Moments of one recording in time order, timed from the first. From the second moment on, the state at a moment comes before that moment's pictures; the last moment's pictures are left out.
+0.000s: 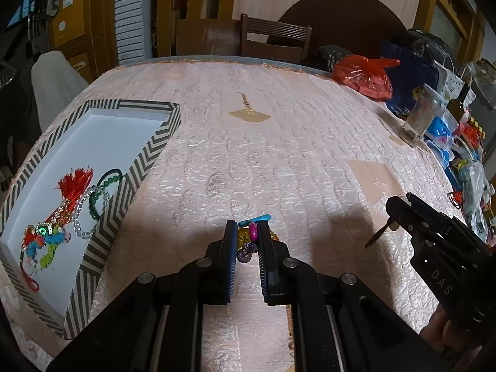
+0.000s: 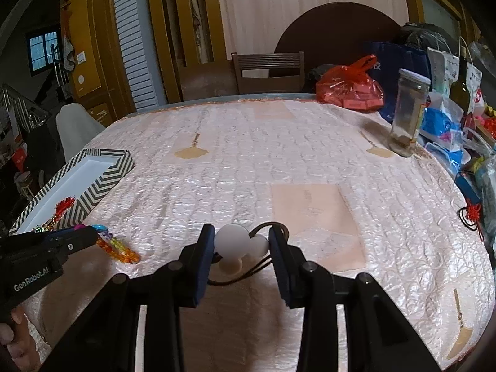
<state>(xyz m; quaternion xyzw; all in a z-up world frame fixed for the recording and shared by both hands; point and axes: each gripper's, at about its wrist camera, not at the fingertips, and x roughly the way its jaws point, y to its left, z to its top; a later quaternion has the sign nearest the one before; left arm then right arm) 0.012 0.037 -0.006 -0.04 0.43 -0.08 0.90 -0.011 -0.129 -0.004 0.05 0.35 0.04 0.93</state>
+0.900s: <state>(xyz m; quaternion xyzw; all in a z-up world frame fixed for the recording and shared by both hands) 0.028 0.147 0.018 -0.09 0.40 -0.08 0.91 0.016 -0.048 0.020 0.02 0.35 0.09 0.93</state>
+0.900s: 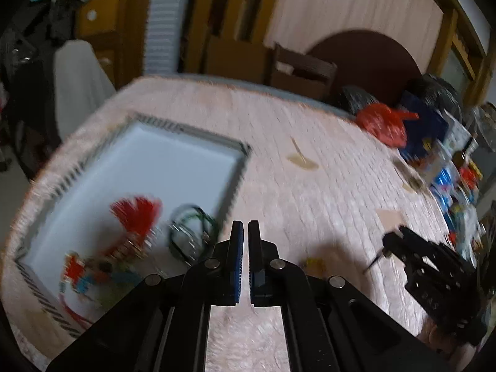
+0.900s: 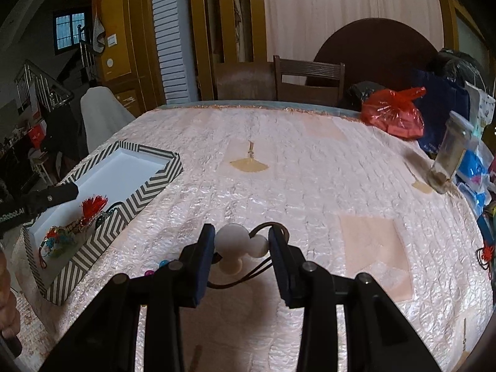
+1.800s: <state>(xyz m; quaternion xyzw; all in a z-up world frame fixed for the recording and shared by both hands) 0.021 0.071 -0.049 0.00 0.44 -0.16 0.88 -0.003 -0.098 -0.005 0.06 0.36 0.08 0.93</state>
